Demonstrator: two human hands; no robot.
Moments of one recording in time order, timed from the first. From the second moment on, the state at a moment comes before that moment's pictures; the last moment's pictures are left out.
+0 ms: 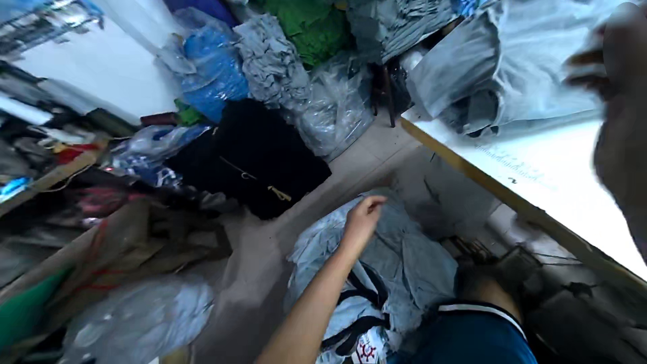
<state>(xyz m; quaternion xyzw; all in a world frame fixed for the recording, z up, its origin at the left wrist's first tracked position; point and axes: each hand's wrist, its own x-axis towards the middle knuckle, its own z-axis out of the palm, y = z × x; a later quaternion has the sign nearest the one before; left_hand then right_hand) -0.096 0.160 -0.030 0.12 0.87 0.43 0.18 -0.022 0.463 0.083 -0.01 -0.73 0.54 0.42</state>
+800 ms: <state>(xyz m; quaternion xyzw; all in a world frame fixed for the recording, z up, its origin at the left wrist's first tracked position) 0.000 -0.040 -0.054 -0.05 0.81 -0.25 0.53 0.087 0.270 -0.163 0.17 -0.93 0.29 0.12</state>
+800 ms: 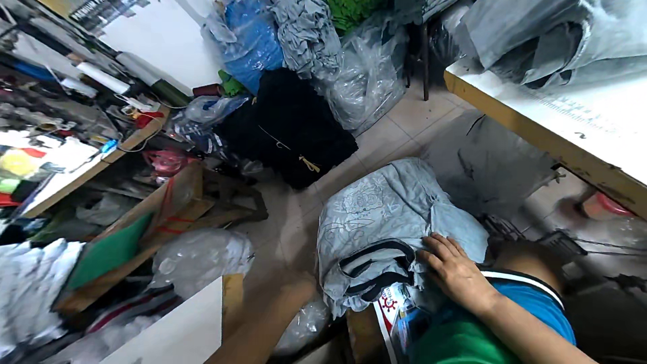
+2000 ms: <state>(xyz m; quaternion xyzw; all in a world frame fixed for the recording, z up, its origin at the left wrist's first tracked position) 0.022 0.048 -0.062 0.32 0.83 0.17 0.41 0.100 0.252 -0.148 0.24 -0.94 0.21 0.13</state>
